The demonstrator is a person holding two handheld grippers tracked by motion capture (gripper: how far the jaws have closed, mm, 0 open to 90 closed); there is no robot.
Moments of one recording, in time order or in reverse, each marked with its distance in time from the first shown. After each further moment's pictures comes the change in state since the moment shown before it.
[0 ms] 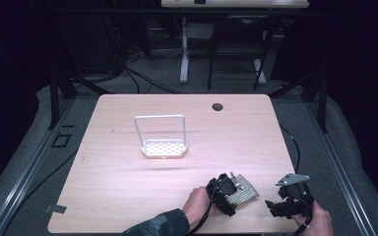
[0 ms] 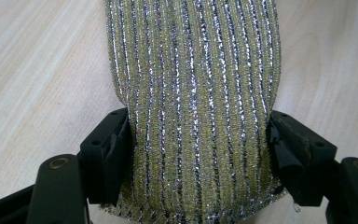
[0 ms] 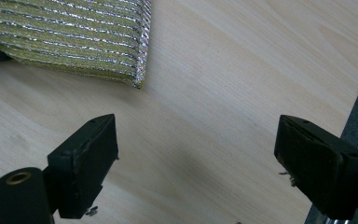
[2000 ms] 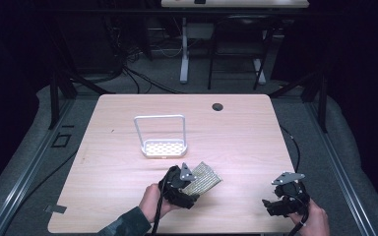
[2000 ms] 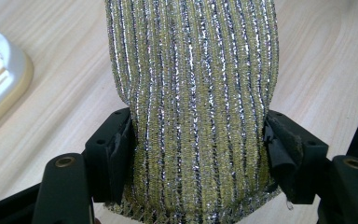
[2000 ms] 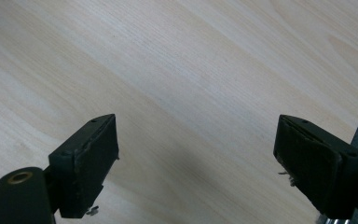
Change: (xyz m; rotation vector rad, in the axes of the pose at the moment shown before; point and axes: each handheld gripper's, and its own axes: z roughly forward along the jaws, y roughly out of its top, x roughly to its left) left arm 0.048 -0.081 -0.099 -0.131 0.077 -0.127; right arm 0.004 0.007 0.005 0.002 0.007 -0.021
